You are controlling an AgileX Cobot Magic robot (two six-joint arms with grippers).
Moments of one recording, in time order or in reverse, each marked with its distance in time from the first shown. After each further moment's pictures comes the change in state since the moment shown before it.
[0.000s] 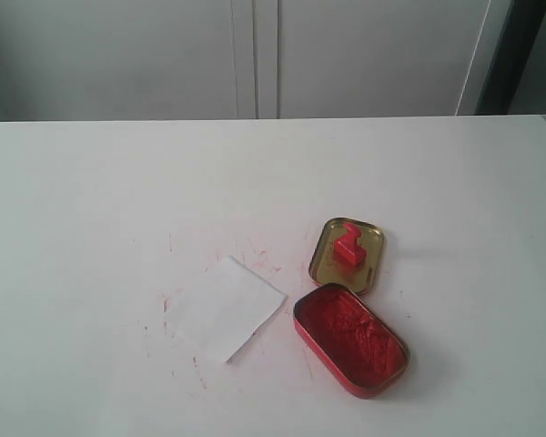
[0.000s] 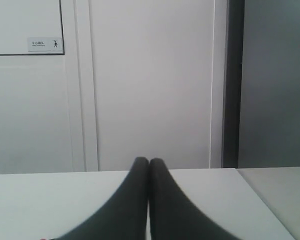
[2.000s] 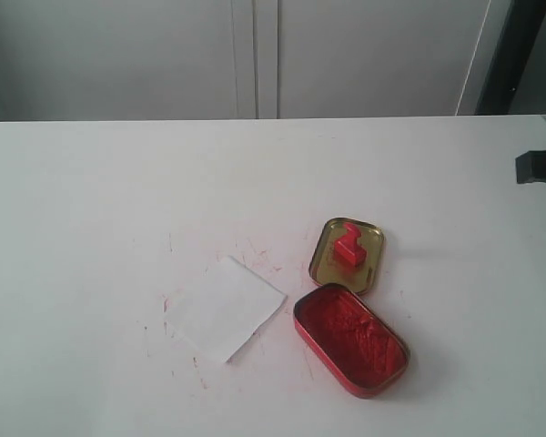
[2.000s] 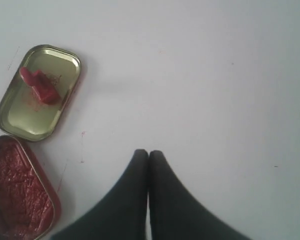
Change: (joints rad) left arm 0.000 0.000 0.000 0.000 0.000 0.000; right arm 0.000 1.152 -0.828 0.031 0.768 -0.006
